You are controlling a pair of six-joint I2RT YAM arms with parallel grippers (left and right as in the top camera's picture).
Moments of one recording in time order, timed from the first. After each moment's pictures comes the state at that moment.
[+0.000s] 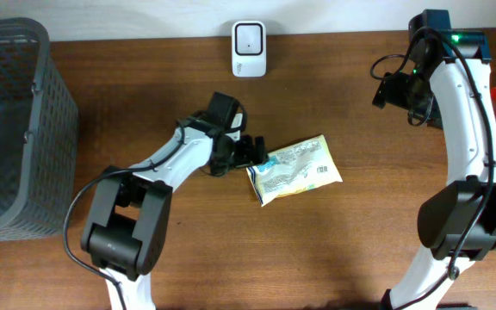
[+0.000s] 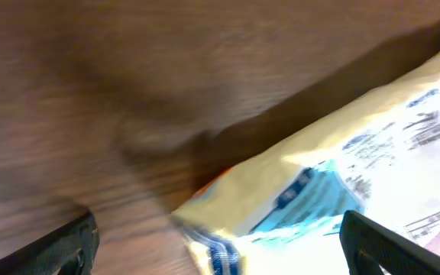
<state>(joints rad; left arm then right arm) -0.42 2.02 1.35 -0.57 0.36 -0.48 -0.08 1.99 2.00 -1.41 0.15 0.42</state>
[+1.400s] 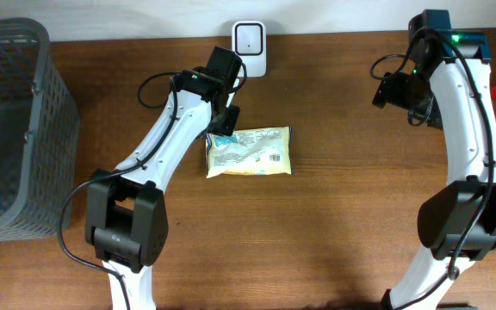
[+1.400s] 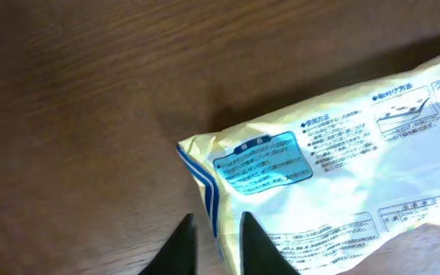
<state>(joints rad) -0.40 2.07 1.80 -1.03 -0.15 -0.06 -0.08 1.99 2.00 -1.41 0.15 0.42</state>
